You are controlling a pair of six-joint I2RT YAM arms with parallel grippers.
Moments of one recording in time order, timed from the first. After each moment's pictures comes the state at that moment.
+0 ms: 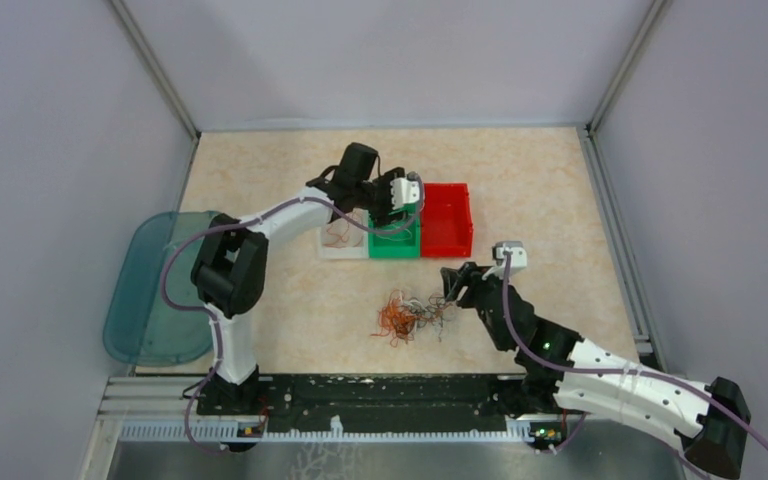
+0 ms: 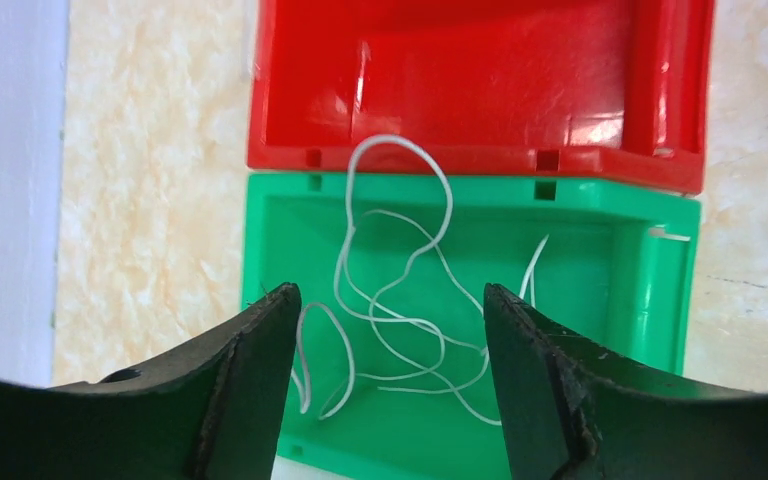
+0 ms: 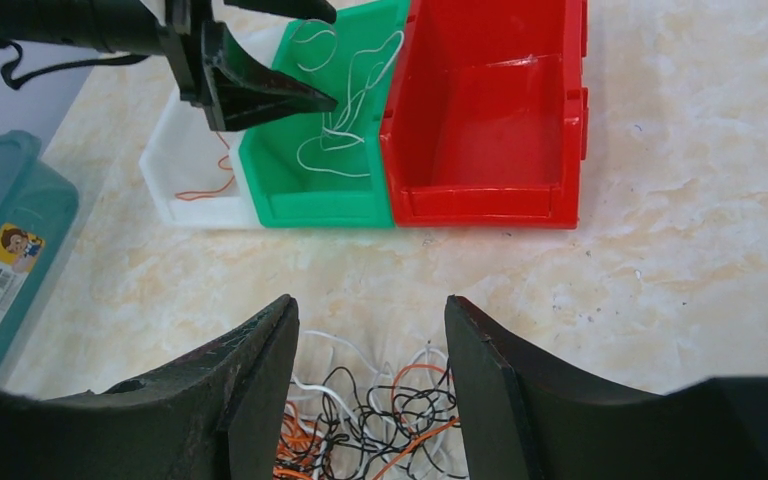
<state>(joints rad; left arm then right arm) -0.59 1.96 1.43 -0.16 0.45 0.88 1.01 0.58 0.32 0.02 0.69 0.57</state>
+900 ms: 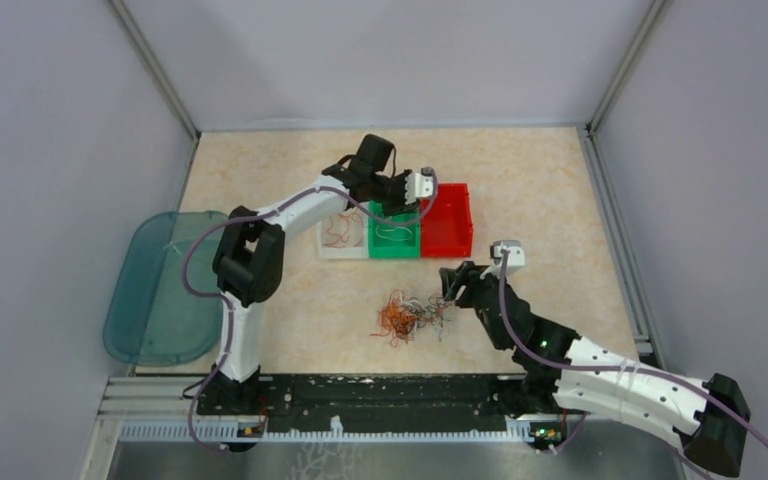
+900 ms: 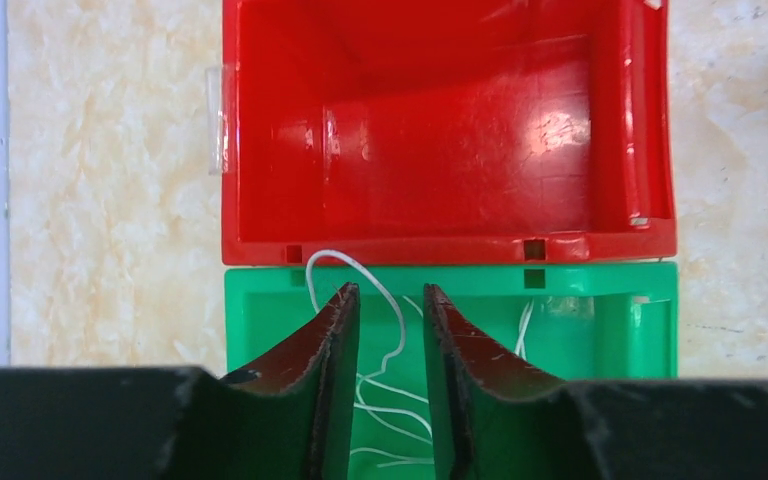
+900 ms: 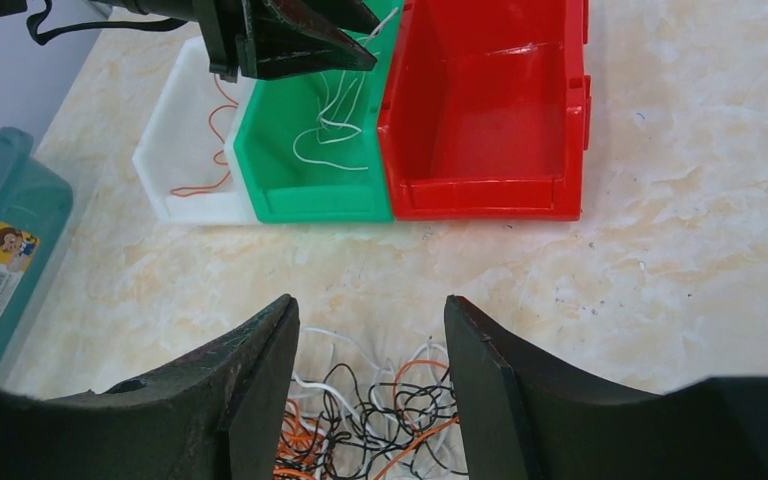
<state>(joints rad) -0.62 2.10 1.71 -0.38 0.56 0.90 1.01 0.60 0.33 0.01 0.69 0.60</state>
